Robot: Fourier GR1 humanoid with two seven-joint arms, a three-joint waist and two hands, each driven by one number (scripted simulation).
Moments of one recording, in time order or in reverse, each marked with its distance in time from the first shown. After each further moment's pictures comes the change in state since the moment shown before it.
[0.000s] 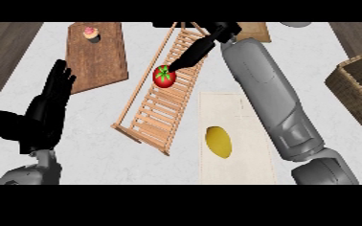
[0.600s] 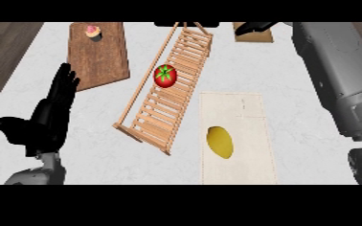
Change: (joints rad) left arm 0.021 -0.019 -0.014 0.012 -0.013 -0.007 -0.043; right arm -0.068 -0.281 -0.185 0.195 -0.083 0.118 0.051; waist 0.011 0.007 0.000
